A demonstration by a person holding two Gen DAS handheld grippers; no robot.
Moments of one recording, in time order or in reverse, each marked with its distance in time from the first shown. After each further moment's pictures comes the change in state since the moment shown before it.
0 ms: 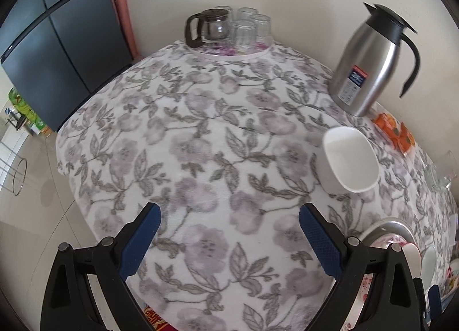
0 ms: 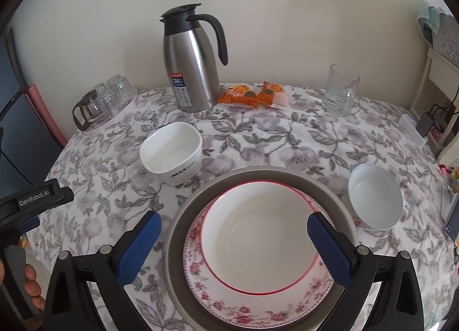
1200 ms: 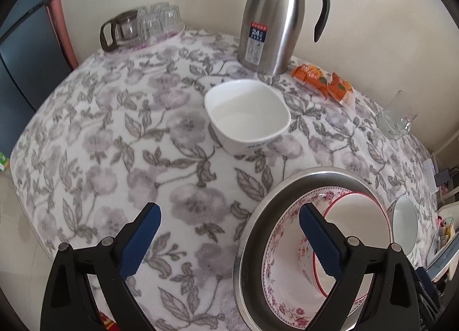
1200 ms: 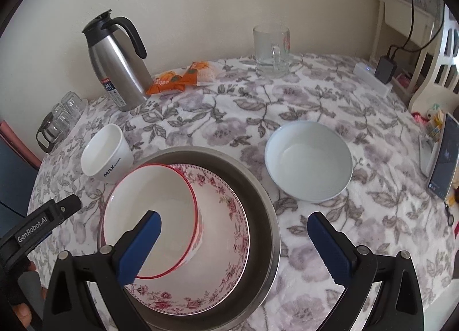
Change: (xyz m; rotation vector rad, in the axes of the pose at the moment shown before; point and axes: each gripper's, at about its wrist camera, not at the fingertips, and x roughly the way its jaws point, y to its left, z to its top) left arm -0.003 -0.114 -0.056 0.214 0.004 -0.193; right arm 0.002 -0.114 -0.017 0.191 0.089 -0.091
